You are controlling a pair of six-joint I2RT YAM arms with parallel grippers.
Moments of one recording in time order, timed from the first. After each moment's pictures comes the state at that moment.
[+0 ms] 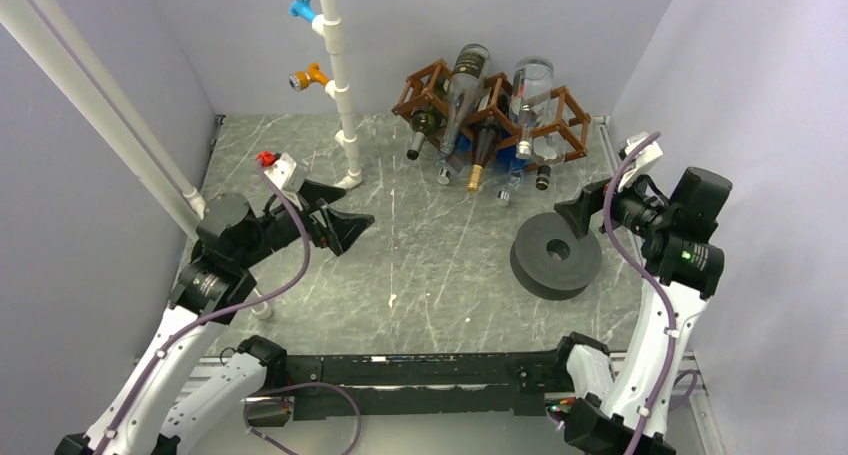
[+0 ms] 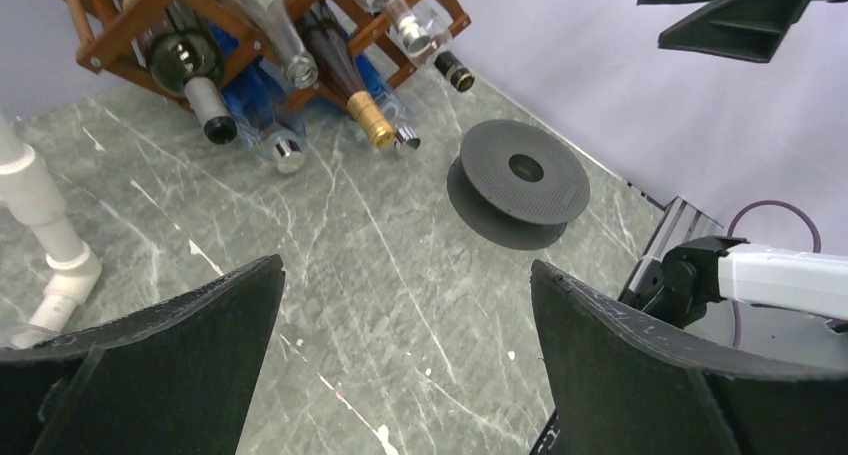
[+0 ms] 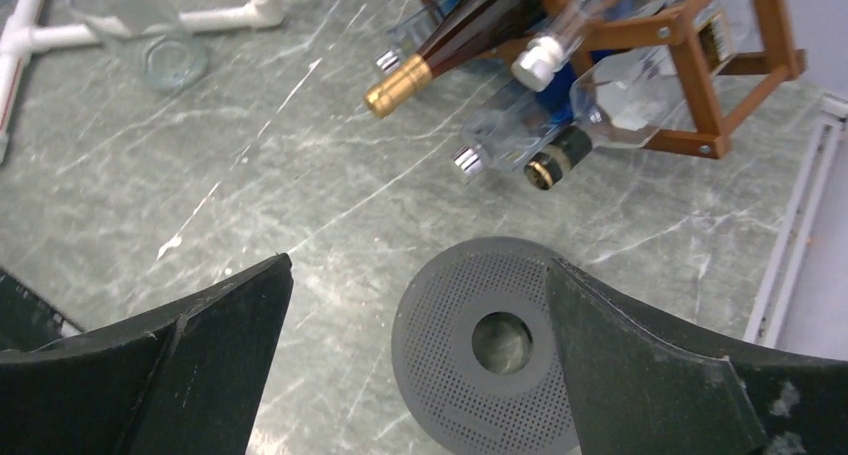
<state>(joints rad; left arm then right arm) -0.44 0.69 0.92 -0.23 0.44 -0.26 -0.41 0.86 1.26 -0.89 -0.88 -0.34</state>
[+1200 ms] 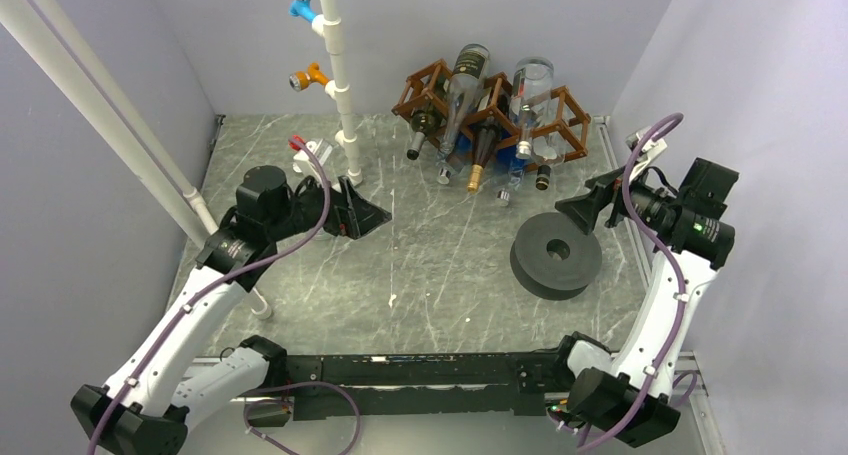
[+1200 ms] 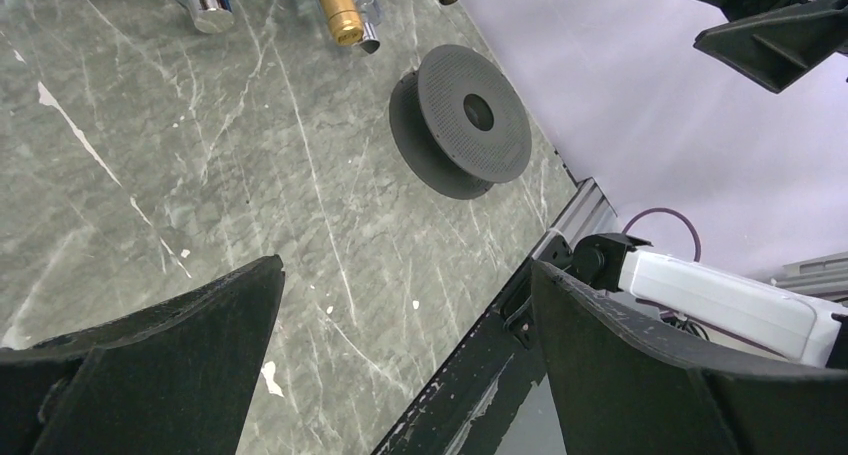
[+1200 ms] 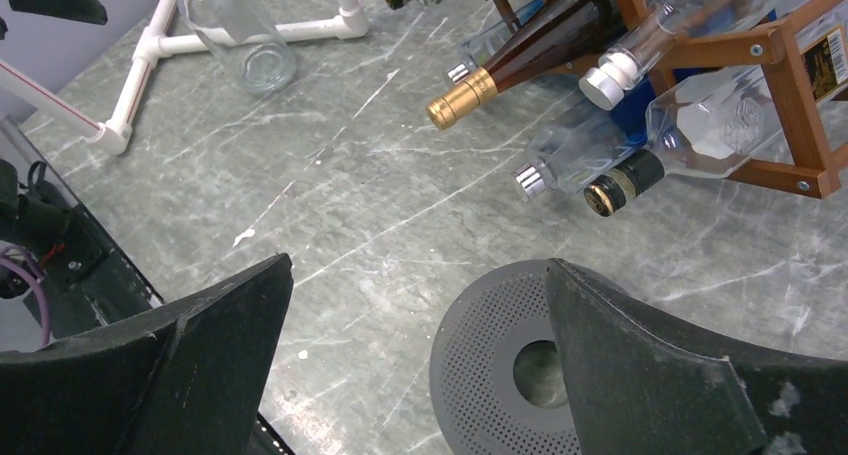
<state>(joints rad) -0.44 0.91 0.96 -0.31 0.50 -0.52 -0.53 1.00 1.30 -1.03 -1.16 -0.51</state>
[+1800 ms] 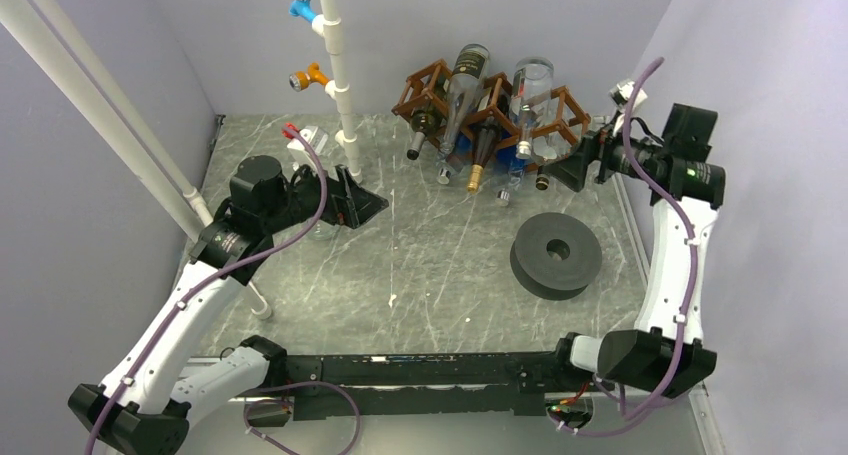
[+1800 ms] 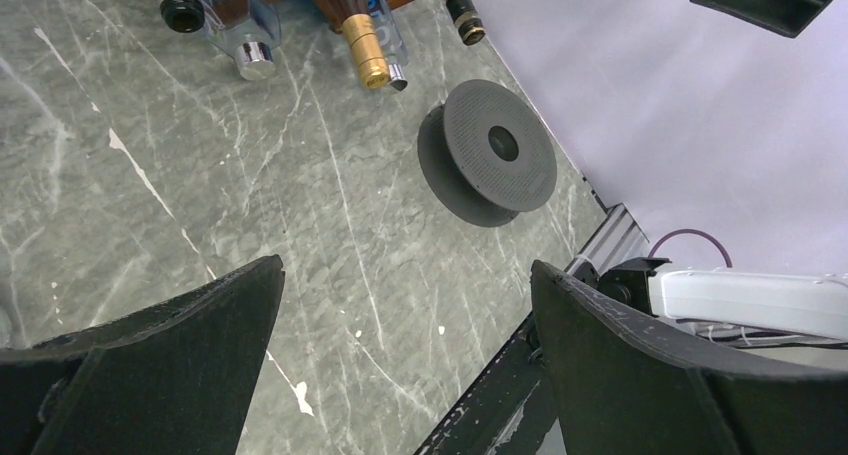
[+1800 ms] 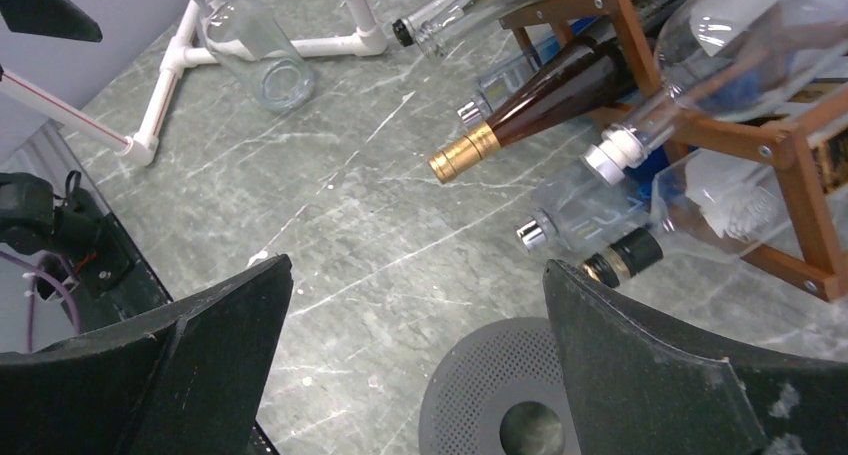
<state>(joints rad) -0.44 0.94 1.06 -0.36 0.43 -0.47 -0.34 1.24 1.53 -0.94 -1.06 -0.35</state>
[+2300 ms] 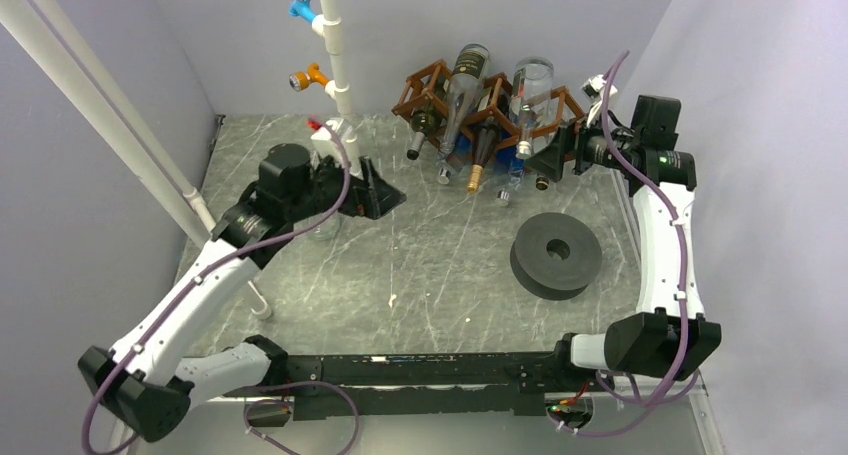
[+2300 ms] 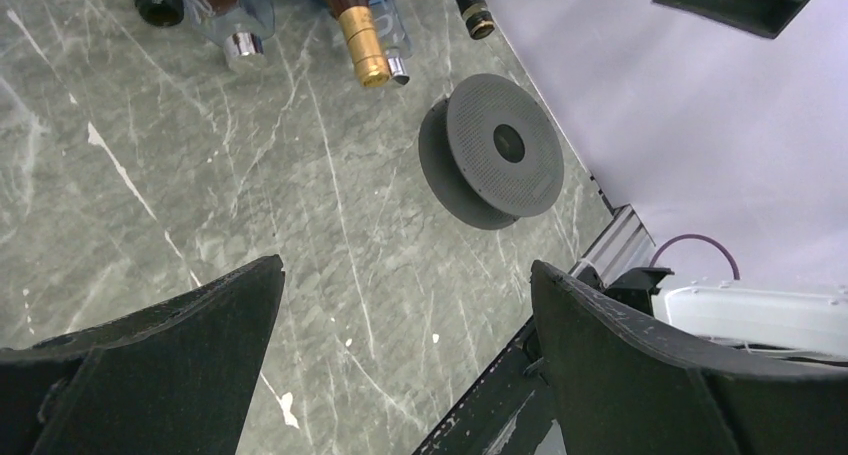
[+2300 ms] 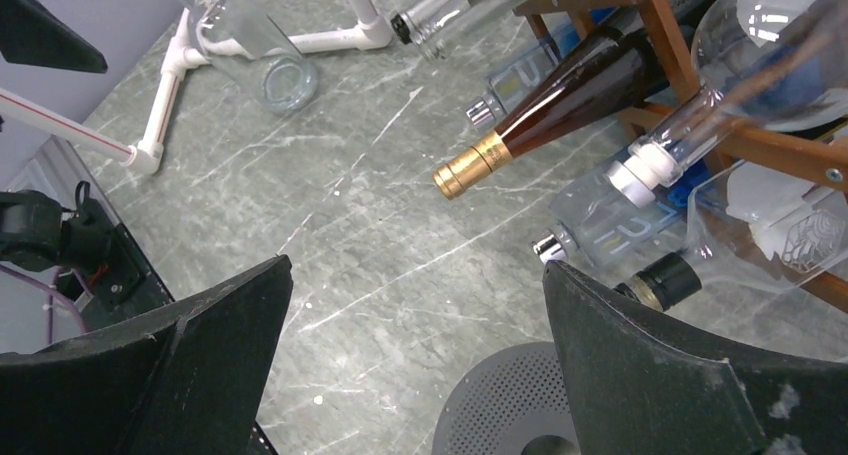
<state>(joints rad) -0.51 1.02 1.10 -0.34 0.36 -0.50 -0.17 1.32 1.52 -0.81 -0.94 -0.21</state>
